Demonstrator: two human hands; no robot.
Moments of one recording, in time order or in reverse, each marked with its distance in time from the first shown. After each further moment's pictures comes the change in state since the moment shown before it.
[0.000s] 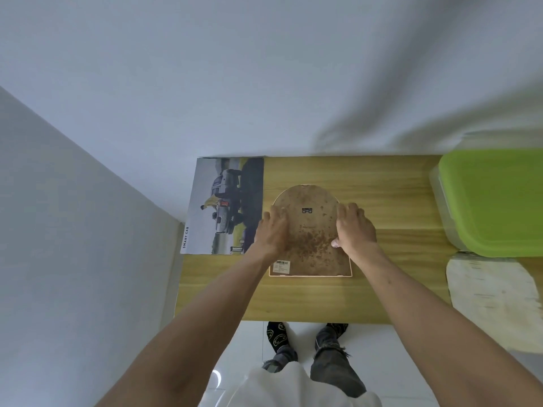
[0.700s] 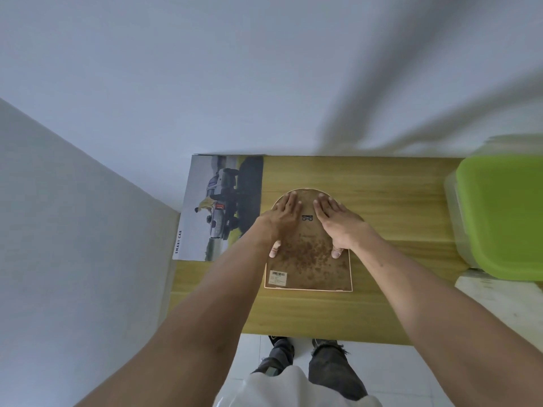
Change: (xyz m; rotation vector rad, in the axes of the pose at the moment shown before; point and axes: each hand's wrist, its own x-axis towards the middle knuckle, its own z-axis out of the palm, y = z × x) left_hand 0.073 0.007 -0.015 0.409 -0.410 0.304; right_hand 0.066 -0.005 -0.017 -0.253 -0.346 -0.390
